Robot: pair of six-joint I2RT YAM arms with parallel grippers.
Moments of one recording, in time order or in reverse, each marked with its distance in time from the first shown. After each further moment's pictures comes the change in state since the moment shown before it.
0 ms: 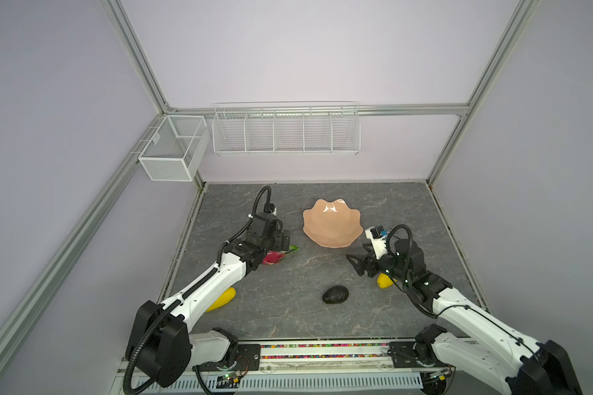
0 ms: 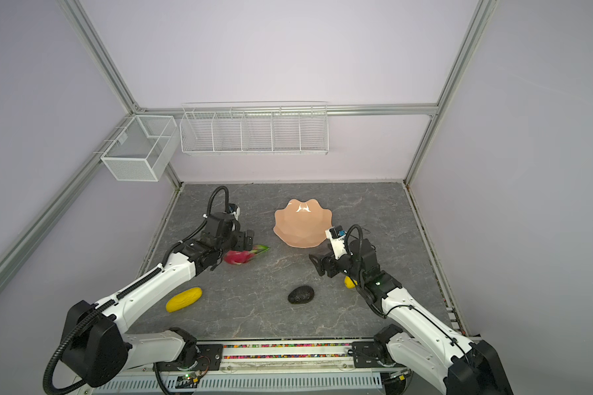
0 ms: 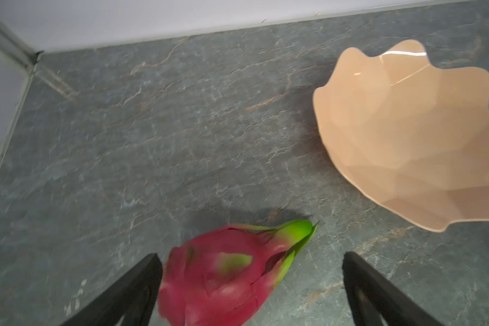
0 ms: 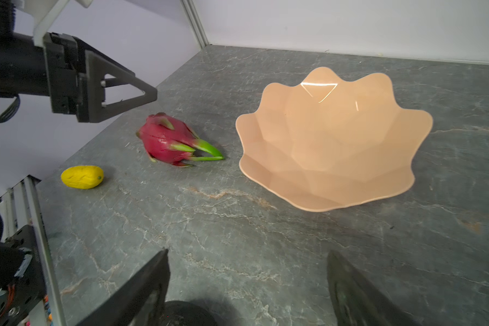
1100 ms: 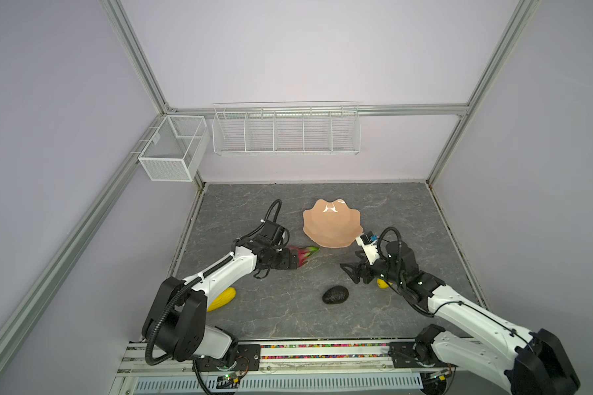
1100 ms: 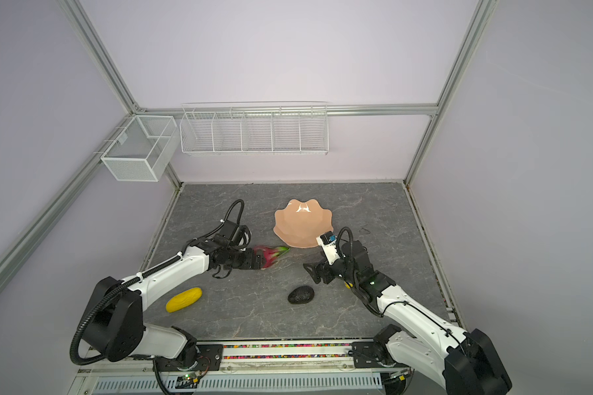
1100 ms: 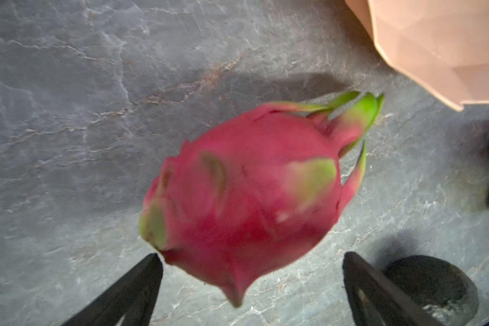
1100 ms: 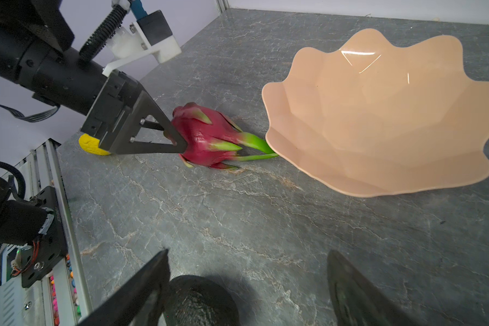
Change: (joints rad) left arm -0.021 0.156 -0.013 -0.186 0.371 -0.166; right arm 0.046 0.055 0.000 -0.020 -0.032 -0.023
